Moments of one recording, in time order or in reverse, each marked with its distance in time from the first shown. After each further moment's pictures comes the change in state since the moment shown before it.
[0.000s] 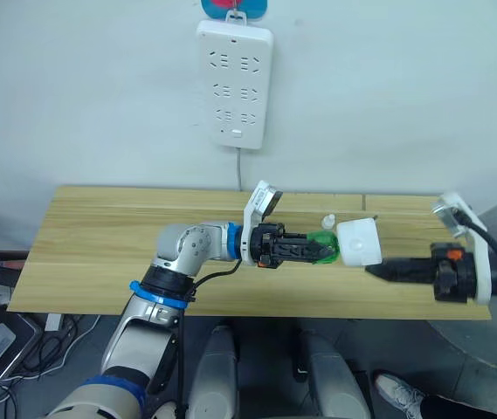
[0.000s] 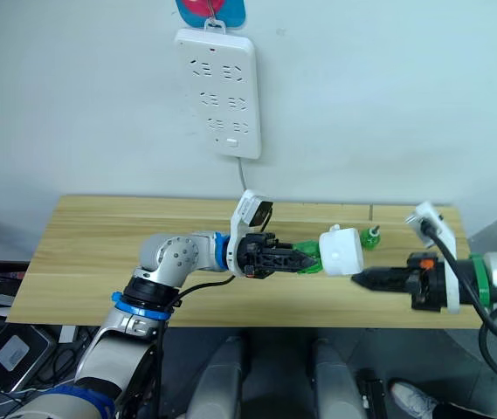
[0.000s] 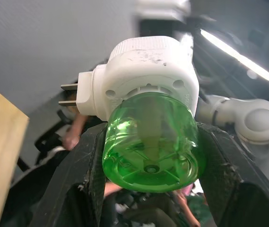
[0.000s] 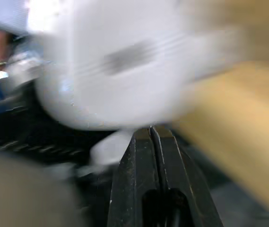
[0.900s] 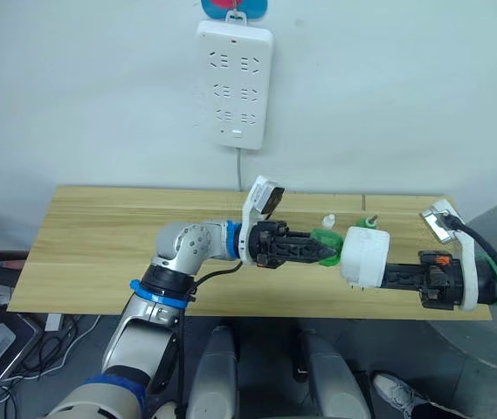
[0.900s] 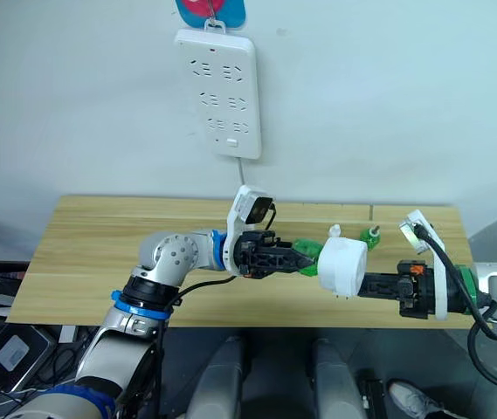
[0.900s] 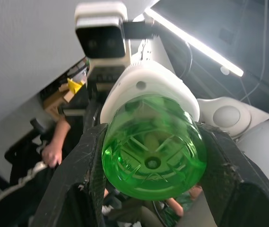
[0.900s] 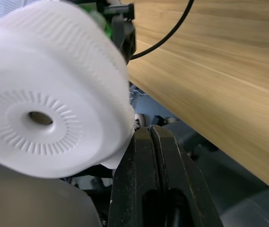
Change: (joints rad) left arm -0.013 -0.032 0.013 -0.006 -0.036 -0.030 -0.008; right arm 0.088 0.076 0.026 -0.065 0.246 -0.005 -0.089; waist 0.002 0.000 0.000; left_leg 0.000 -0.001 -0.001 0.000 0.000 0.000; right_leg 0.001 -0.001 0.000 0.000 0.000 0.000
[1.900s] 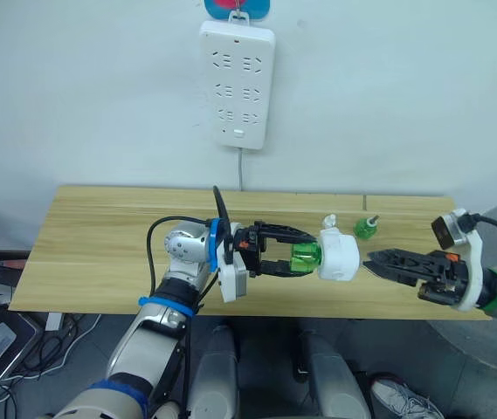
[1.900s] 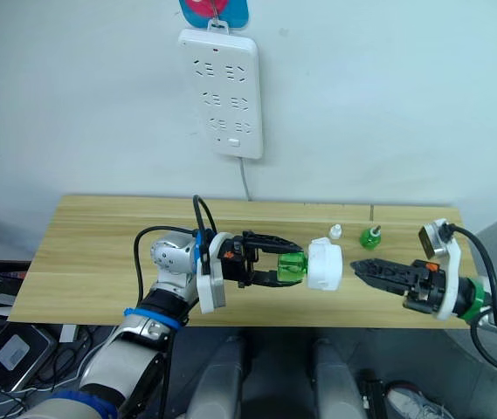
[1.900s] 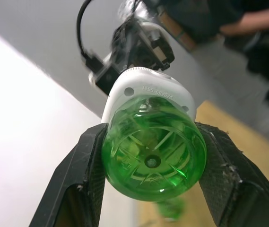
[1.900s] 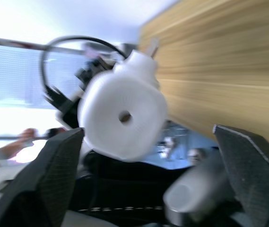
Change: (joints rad) left arm -0.003 -0.013 -0.108 0.516 0.505 -2.478 -0.165; right arm -0.051 0.242 -0.013 0.357 0.079 0.168 0.037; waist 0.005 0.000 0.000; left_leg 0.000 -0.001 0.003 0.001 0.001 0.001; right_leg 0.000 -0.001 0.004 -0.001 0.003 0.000
